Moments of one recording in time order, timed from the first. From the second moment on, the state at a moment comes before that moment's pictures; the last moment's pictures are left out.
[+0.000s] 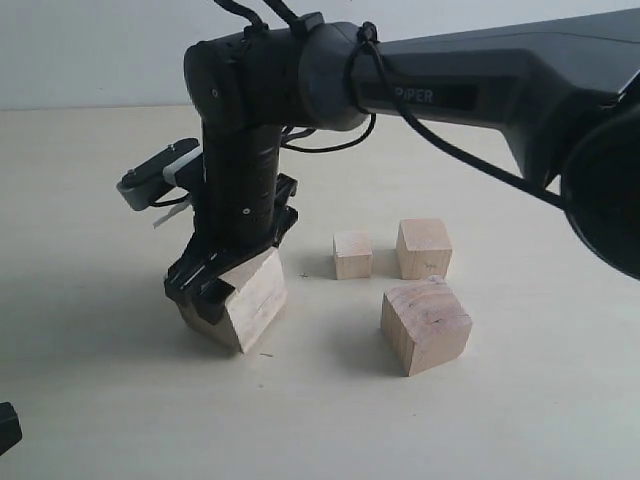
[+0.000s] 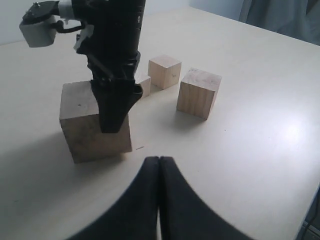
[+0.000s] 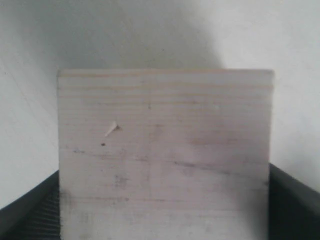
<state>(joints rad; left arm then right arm) -0.82 0.01 0.00 -0.14 0.37 0.05 0.70 2.25 -1.82 0.11 1.11 -0.24</state>
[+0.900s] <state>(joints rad) -0.82 0.01 0.00 -0.14 0.37 0.05 0.36 1.52 -1.10 -0.07 0.93 0.19</state>
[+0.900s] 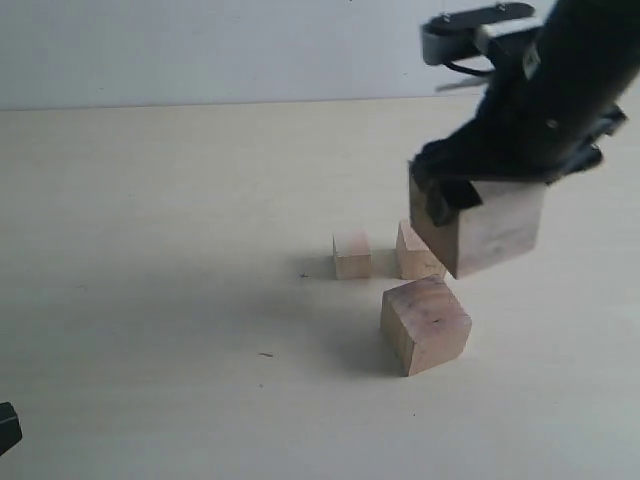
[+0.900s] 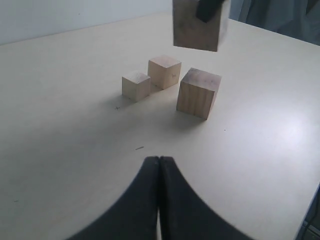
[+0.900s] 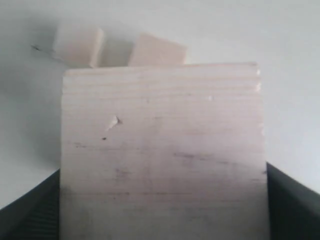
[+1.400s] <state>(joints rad) -0.82 0.01 0.00 -0.14 0.37 0.05 0.20 1.42 -0.67 -0.27 0.64 0.56</state>
